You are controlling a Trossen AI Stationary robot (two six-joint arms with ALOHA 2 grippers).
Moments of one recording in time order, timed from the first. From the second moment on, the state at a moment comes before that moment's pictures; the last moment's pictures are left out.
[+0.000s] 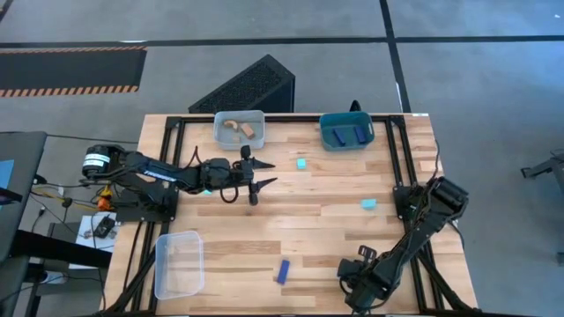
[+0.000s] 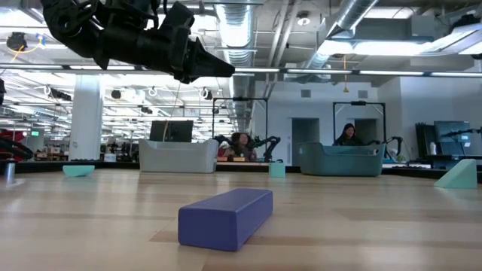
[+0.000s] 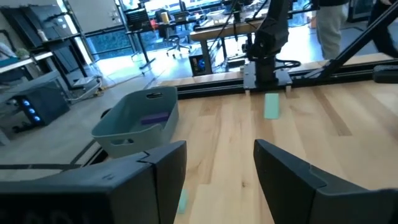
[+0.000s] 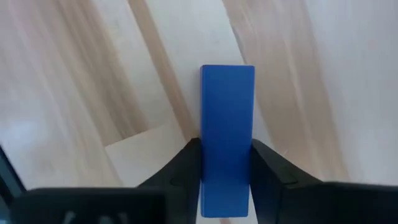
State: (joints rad) left arm 0.07 1.43 0.53 0.77 -0.15 0.18; right arm 0.84 1.93 1.15 -0.76 0.23 1.20
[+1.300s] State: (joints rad) left arm 0.33 1.43 0.53 0.73 0.04 -0.08; right arm 0.53 1.53 0.80 -0.86 1.04 1.02
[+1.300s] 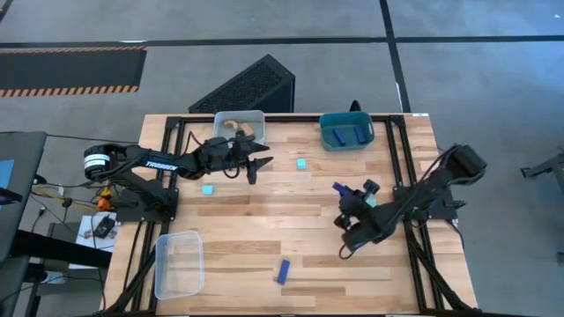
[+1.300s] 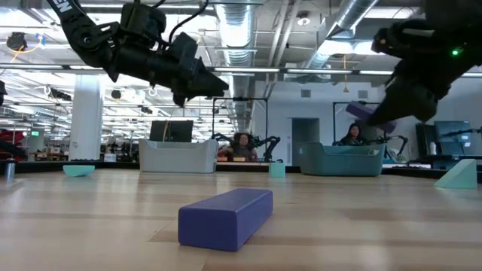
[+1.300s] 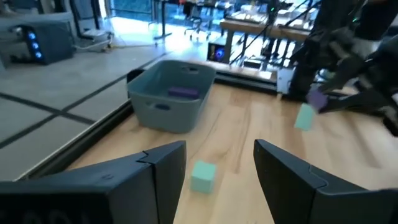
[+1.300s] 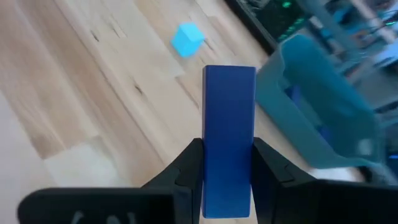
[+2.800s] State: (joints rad) left arm 0.26 1.90 1.19 0.31 0.29 -0.33; right arm 0.21 1.45 0.72 -0.02 1.02 -0.08
